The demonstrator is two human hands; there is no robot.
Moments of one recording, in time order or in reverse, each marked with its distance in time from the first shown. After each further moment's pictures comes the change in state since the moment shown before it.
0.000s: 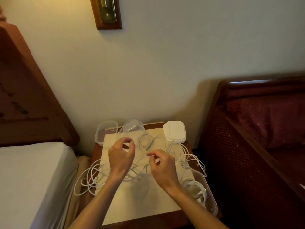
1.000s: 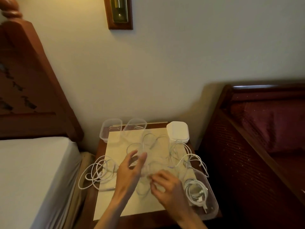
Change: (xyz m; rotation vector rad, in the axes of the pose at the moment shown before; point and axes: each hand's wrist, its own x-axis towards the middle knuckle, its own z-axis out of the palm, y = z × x) left_hand -0.058 0.015 -0.034 -0.461 -0.294 -0.439; right_hand -0.058 0.005 -0.007 -0.096 -0.116 -0.326
